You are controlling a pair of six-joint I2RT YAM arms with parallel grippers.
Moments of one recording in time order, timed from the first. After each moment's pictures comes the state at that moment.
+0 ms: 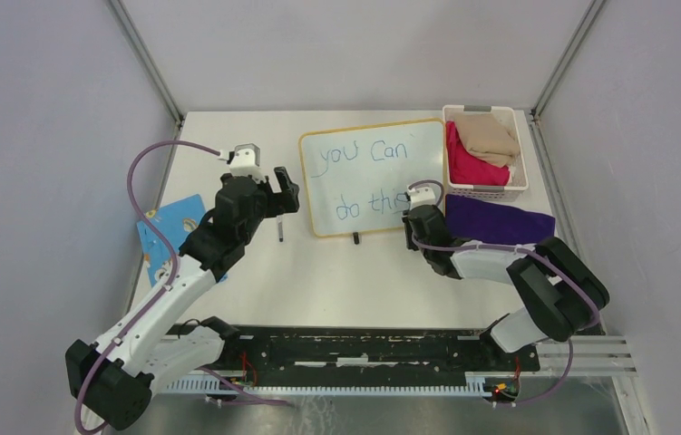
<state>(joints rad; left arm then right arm) -0.50 0.96 0.83 -0.23 -0.32 -0.38 0.61 1.50 0.53 0.28 0.35 0.22</state>
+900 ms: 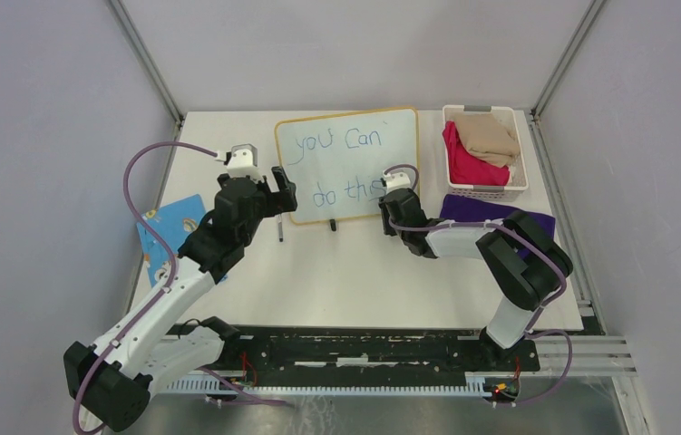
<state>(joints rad) -0.52 0.94 0.83 -0.23 -0.37 -0.38 0.65 1.73 0.78 0.27 0.31 0.24</state>
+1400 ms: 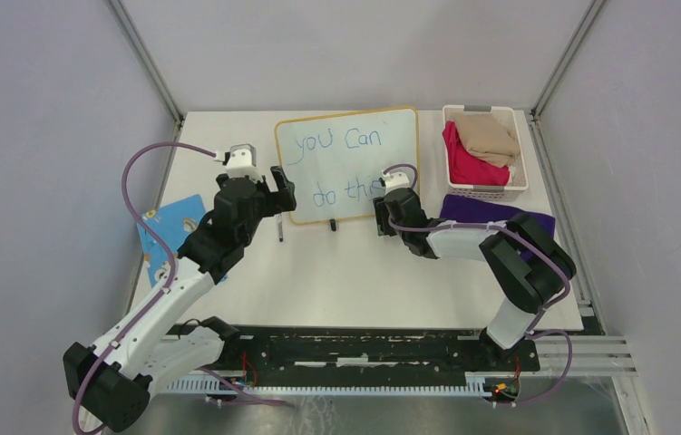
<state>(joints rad) -0.52 0.94 0.83 -0.23 -0.39 -0.38 0.65 1.71 0.78 0.27 0.29 0.24</state>
